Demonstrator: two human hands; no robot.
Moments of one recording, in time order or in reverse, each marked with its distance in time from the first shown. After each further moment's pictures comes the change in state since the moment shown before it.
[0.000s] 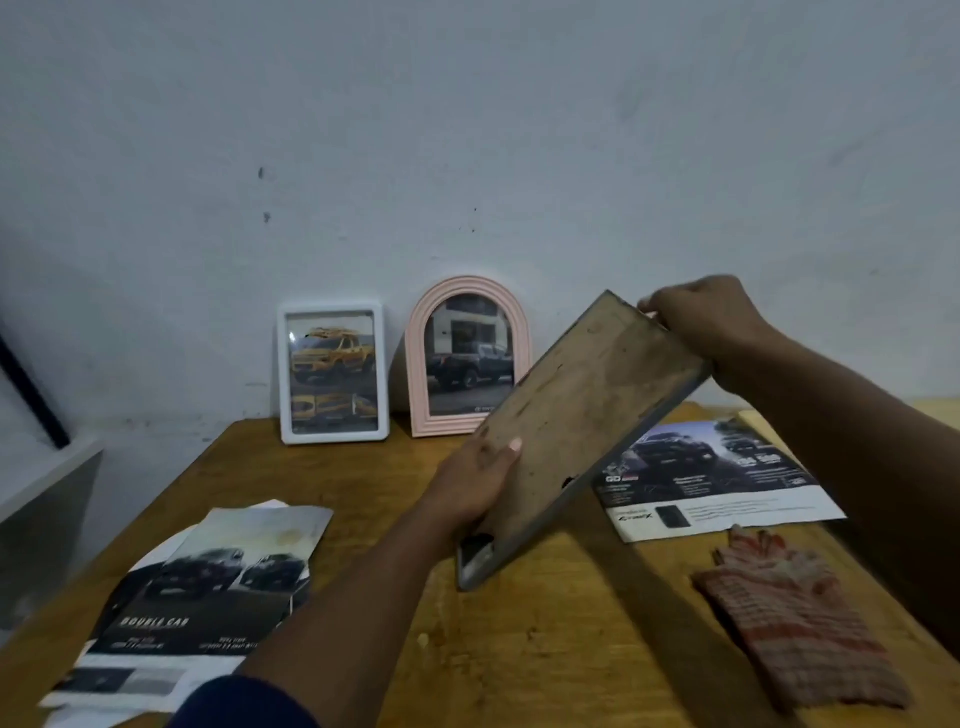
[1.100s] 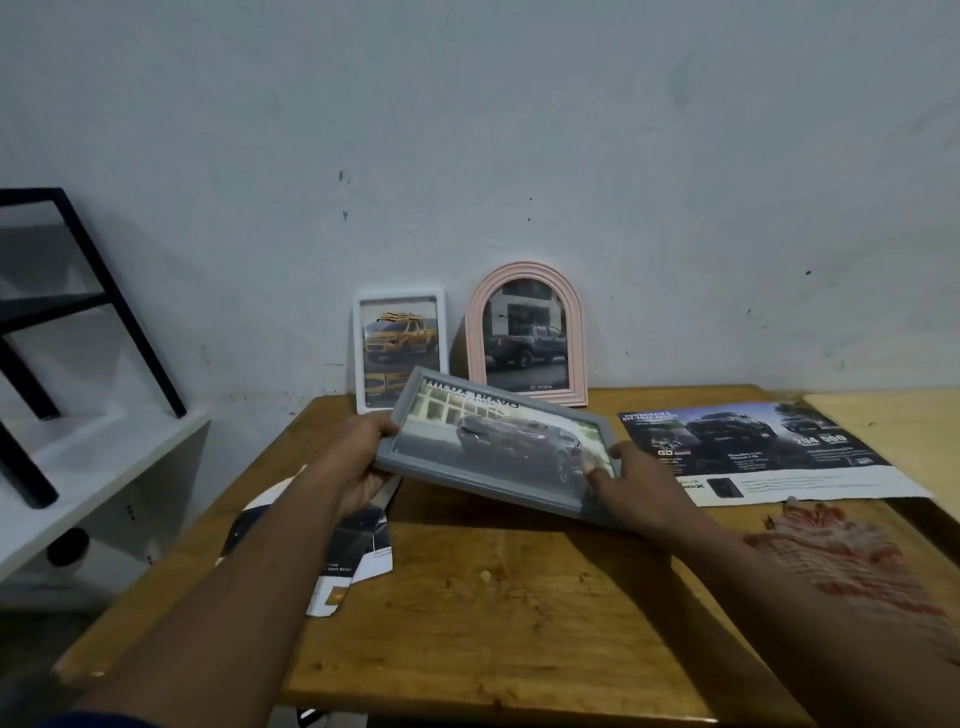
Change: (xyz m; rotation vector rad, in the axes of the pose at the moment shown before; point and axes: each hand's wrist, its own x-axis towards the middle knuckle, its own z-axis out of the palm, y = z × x) left_hand -0.071 -0.021 -0.136 -0.717 0.291 -0.244; right_hand -0.122 0.092 0.097 -0.380 -0.441 0.017
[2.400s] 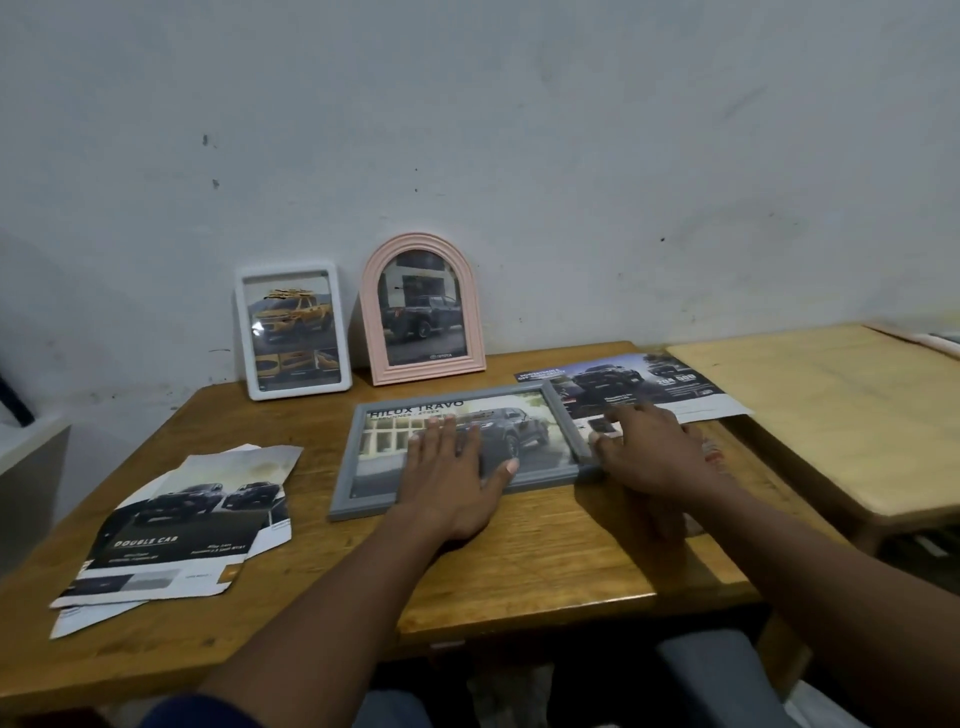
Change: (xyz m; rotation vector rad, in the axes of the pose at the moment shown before) left_hand -0.028 -0.133 0.125 1.602 -0.236 0.652; right_hand -0.049 0.082 -0.066 -0.395 0.140 0.048
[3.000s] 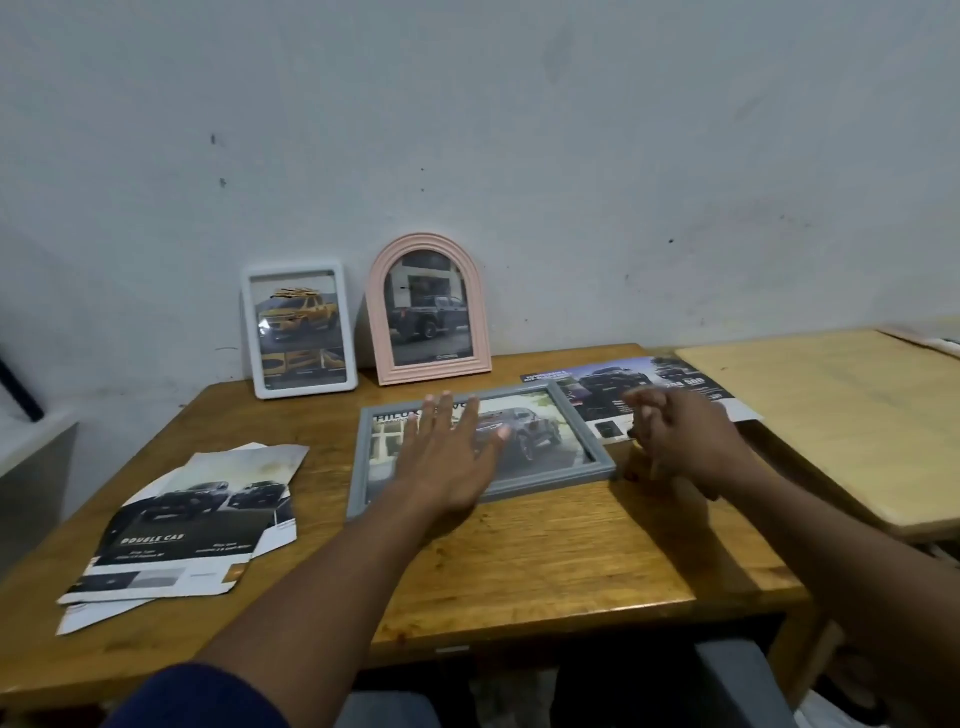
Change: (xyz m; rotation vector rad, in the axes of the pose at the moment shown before) left_hand 0.011 0.008 -0.020 -0.118 0.059 0.014; right_hand -0.002 0.036 -0.026 0.385 0.145 0.000
